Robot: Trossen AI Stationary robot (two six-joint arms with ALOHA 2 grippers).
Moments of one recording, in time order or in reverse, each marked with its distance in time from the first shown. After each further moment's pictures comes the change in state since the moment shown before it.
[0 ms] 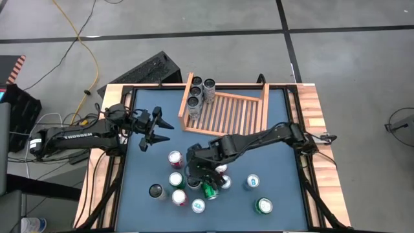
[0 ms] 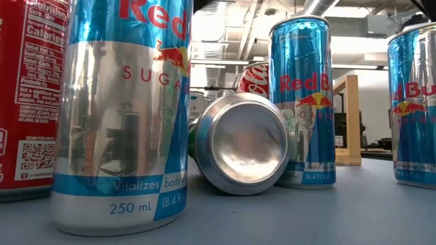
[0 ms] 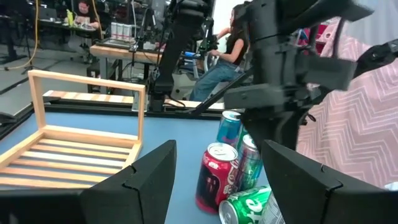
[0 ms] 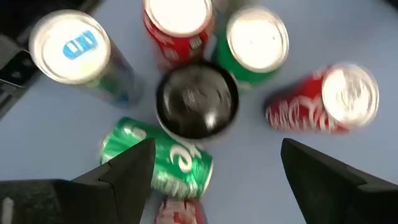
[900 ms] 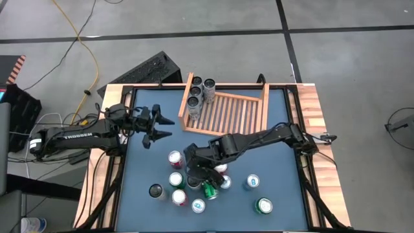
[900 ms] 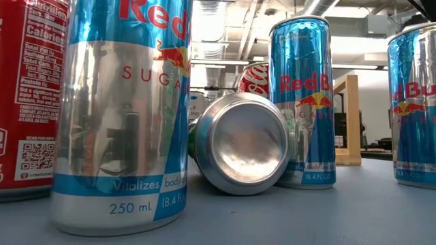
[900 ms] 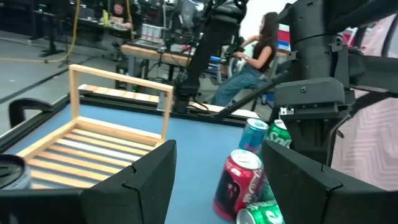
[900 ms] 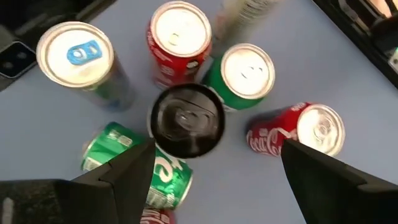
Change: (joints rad) left arm 0.000 0.000 0.000 -0.007 -0.126 -0.035; right arm 0.002 0.007 0.044 0.016 0.015 -0.137
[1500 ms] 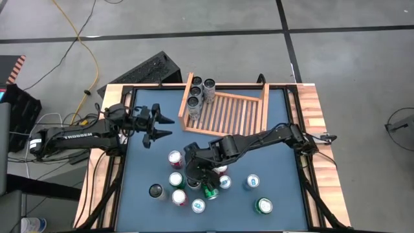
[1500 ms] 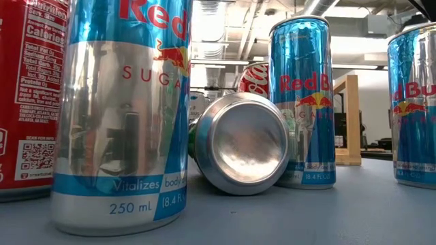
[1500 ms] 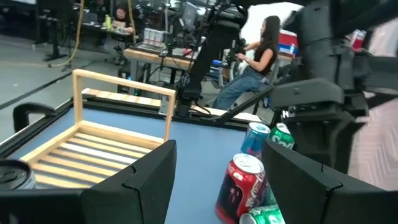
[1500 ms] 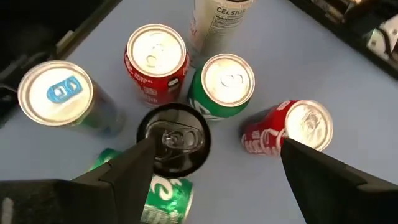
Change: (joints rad) left arm 0.000 0.000 0.000 0.015 -0.001 0.006; right arm 0.009 0.002 0.000 0.048 0.053 0.171
